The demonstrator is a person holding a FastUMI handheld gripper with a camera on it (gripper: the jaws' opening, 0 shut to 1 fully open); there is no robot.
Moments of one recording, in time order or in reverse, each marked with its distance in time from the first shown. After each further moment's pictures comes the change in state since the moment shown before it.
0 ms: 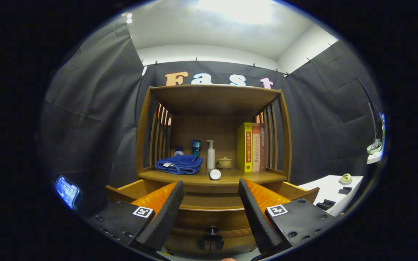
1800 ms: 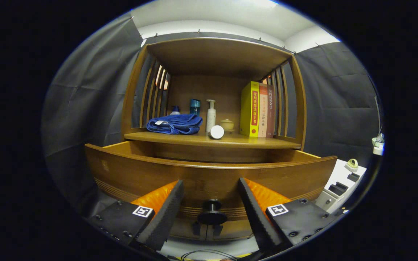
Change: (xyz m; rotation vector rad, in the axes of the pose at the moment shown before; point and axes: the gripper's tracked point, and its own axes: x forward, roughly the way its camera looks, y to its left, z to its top) arm 0.064 0.016 -0.189 -0.047 0.267 -0.011
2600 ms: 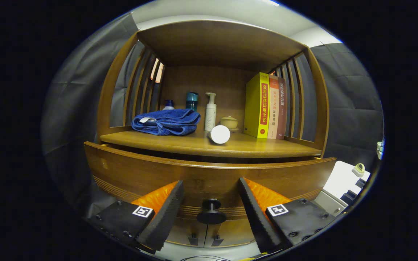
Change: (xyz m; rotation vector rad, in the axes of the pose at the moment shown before) arm 0.099 0.001 -0.015 0.025 0.072 -0.012
